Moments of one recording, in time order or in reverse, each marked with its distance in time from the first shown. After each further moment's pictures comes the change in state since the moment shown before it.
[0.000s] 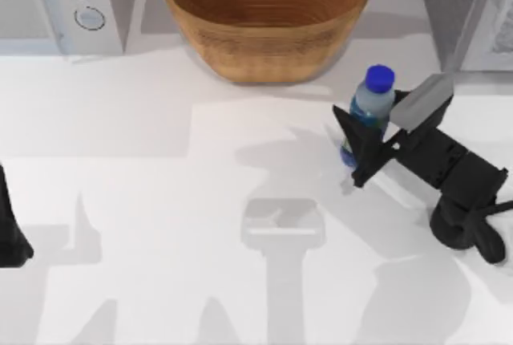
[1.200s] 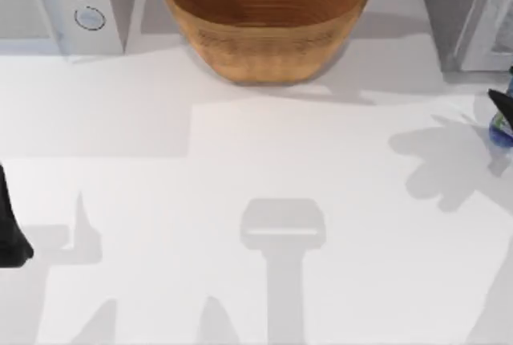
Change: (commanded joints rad) left arm 0.000 0.000 0.000 0.000 0.000 0.000; right arm -0.598 0.130 -0.096 0.412 0.598 -0.236
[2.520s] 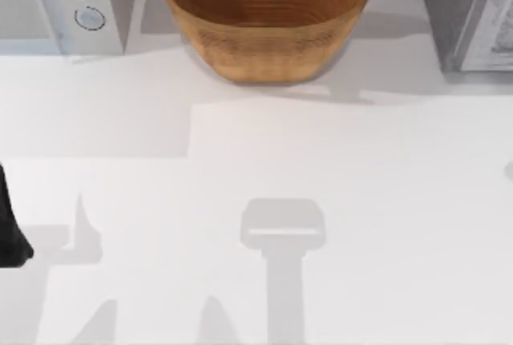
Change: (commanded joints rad) left arm 0.000 0.000 0.000 0.000 0.000 0.000; right arm -0.333 -0.058 -0.069 0.031 0.319 0.011
